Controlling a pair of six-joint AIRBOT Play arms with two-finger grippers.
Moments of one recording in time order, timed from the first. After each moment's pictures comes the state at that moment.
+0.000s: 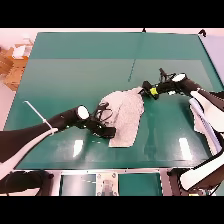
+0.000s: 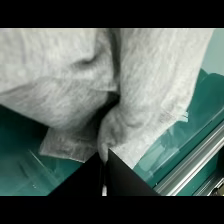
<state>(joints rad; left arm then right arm) -0.63 -1.44 0.84 0.70 -0.88 -1.37 -0.03 -1.82 1.31 -0.78 0.94 1.43</state>
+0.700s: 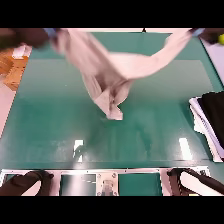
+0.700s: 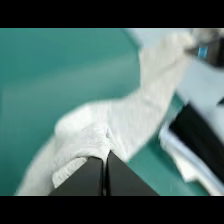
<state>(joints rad) -0.18 -0.89 1.64 0.85 -1.06 -1.39 -0.27 -1.09 1.64 -0.74 1.22 1.31</state>
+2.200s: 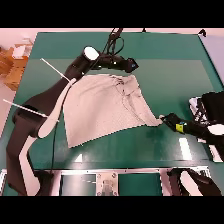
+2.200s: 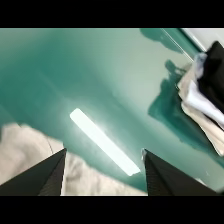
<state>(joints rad) -0.45 -2.00 2.05 0.62 -0.90 -1.06 -0.35 -0.79 0.37 -0.79 0.81 1.31</state>
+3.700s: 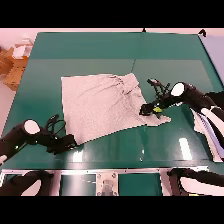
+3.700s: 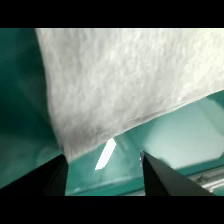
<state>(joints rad) -0.12 -0.94 0.37 1.02 -1.08 -1.66 0.15 -1.36 0.96 -1.22 1.04 1.33</state>
